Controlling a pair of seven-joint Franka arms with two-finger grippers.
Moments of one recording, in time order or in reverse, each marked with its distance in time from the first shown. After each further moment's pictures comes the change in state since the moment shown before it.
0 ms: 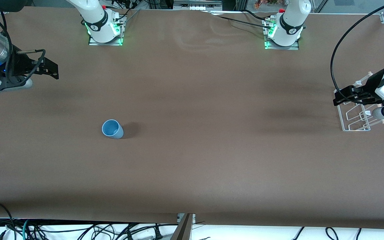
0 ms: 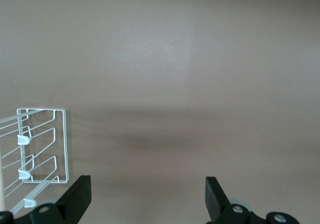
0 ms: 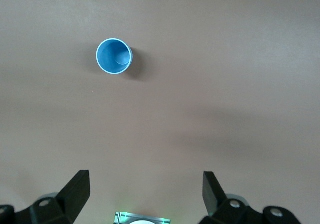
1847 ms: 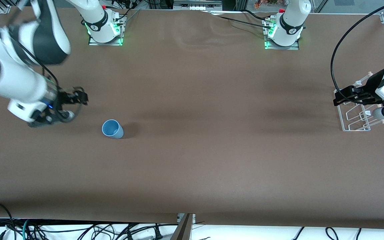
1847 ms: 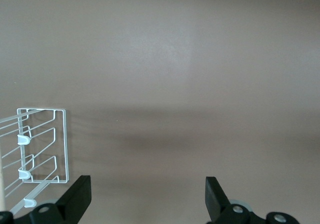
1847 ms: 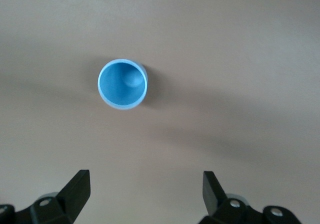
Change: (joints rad) left arm 0.002 0.001 0.000 0.001 0.000 0.000 -0.001; right arm 0.052 0.261 0.005 -0.074 0.030 0.286 -0.039
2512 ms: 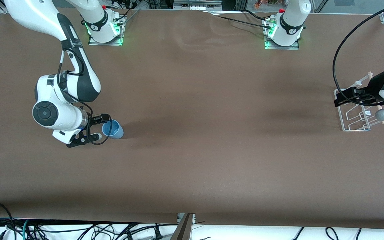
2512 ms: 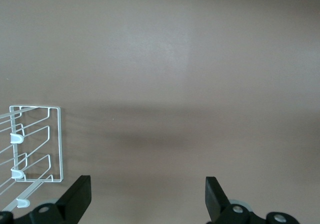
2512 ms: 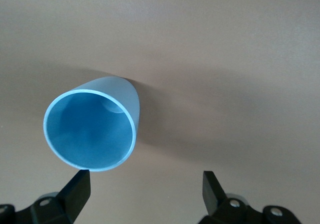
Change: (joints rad) left arm 0.014 0.010 -0.006 0.000 -0.029 -0.002 0.000; right arm 0.005 0.177 0.000 -0.069 0.000 0.206 -0.006
